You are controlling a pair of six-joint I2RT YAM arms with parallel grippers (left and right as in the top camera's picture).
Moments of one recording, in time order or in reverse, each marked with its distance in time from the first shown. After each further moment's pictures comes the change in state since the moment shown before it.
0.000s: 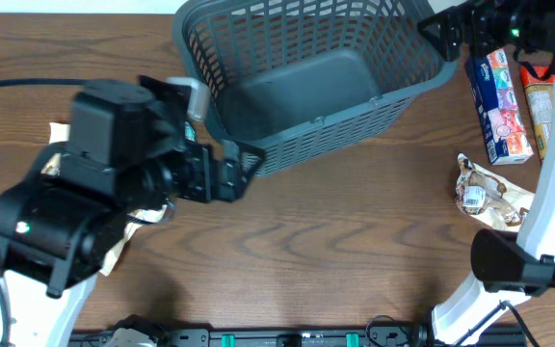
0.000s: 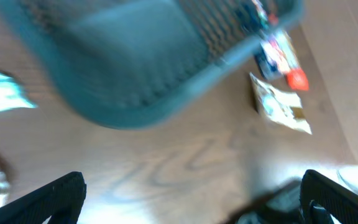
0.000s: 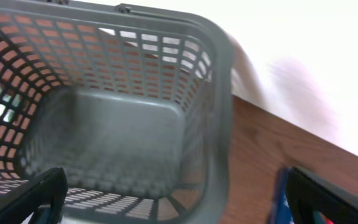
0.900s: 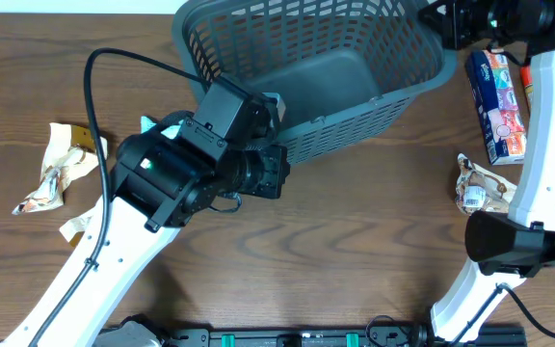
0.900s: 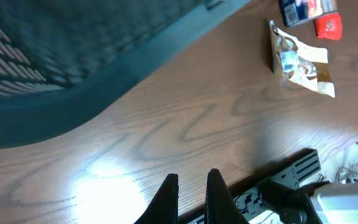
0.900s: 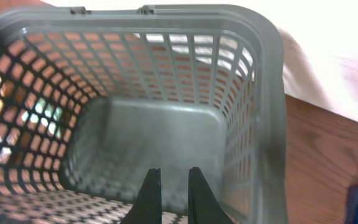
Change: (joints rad) left arm -0.222 0.204 -0.006 0.003 -0.122 -0.154; right arm 0.020 0.089 0.000 0.038 -0.126 0.130
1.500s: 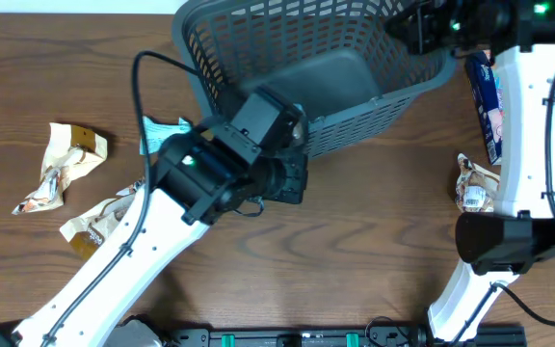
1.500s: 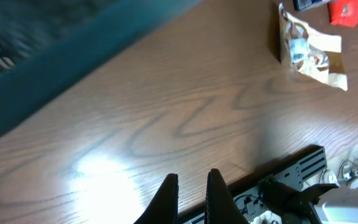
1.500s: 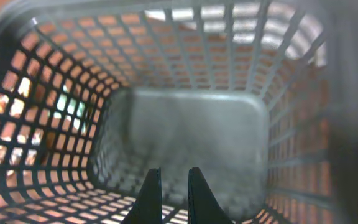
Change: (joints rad) left arm -0.089 0.061 -0.037 0.049 -0.028 -0.052; right arm 0.084 0.011 -0.142 0.036 0.001 0.088
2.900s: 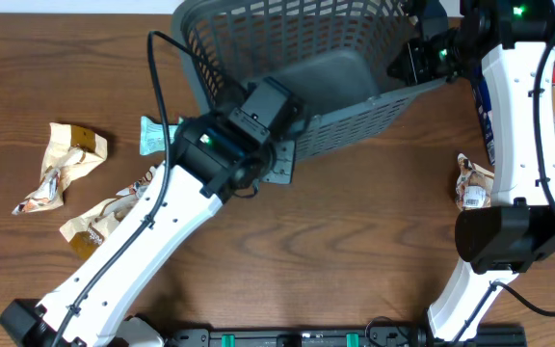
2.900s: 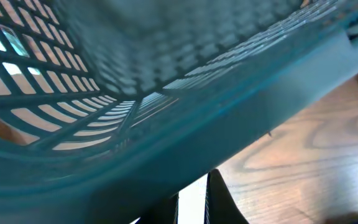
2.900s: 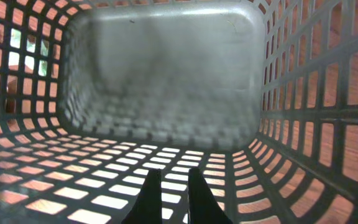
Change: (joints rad) left arm 0.056 0.071 -0.002 0.006 -0.229 0.045; right arm 0.002 0.004 -0.101 -0.140 0.141 -0.045
